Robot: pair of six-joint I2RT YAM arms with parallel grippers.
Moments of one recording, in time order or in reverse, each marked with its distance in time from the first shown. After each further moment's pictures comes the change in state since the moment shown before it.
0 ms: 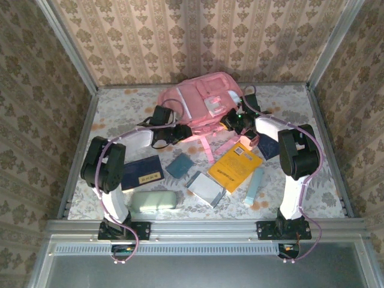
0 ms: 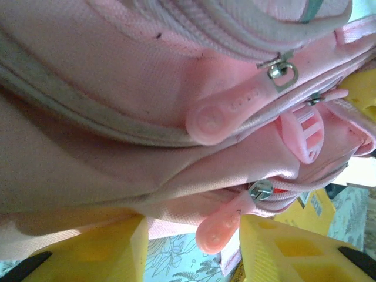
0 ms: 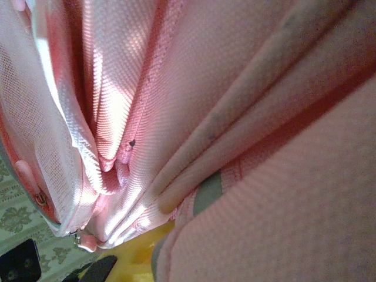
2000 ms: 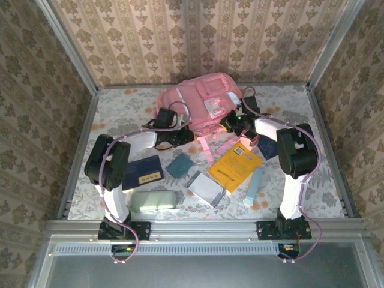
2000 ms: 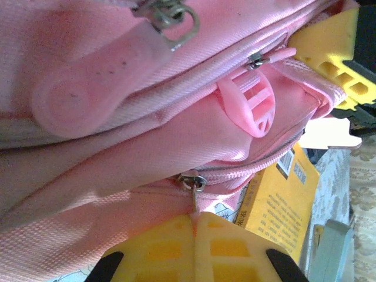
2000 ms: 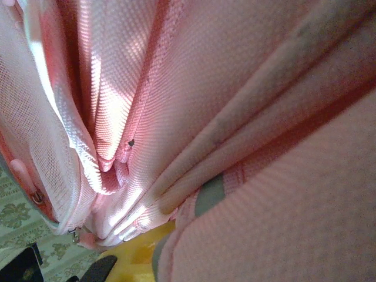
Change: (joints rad) left arm -0.037 0.039 0.001 0.050 0.105 0.097; right arm 0.000 0.022 -0.018 0.033 -0.023 -0.003
